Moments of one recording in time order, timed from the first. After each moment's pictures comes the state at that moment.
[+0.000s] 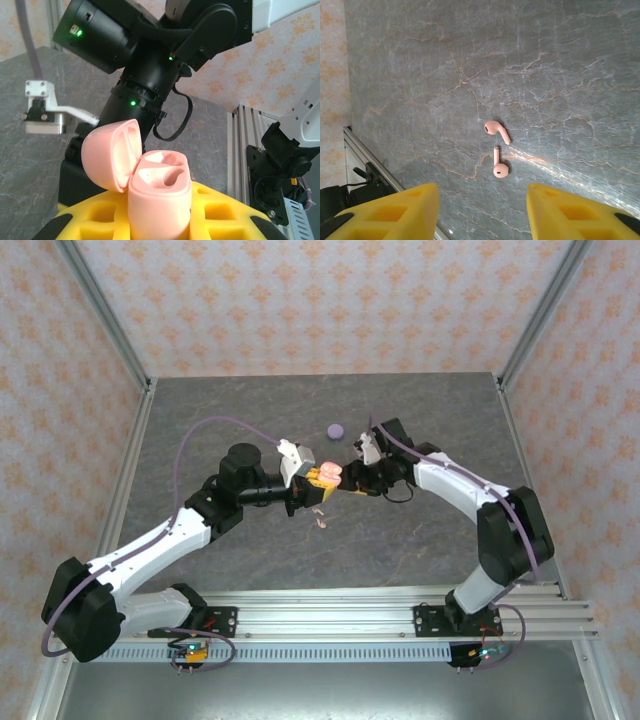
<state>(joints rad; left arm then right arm) -0.59 1.16 0.78 0.11 0.64 -0.05 0.48 1.62 1.11 -0.55 -0.60 0.48</state>
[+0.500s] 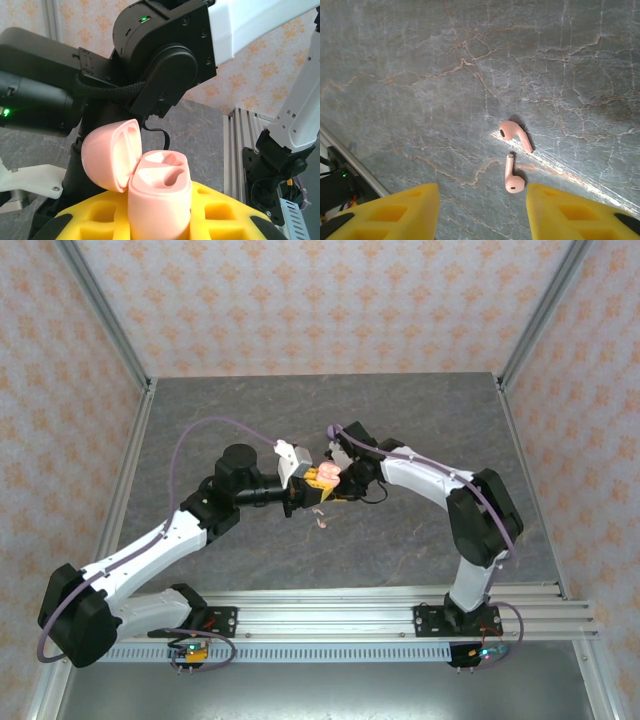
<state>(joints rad) -0.59 1.13 0.78 0.10 0.65 -0.04 0.63 1.79 1.27 -0.65 -0.49 0.44</state>
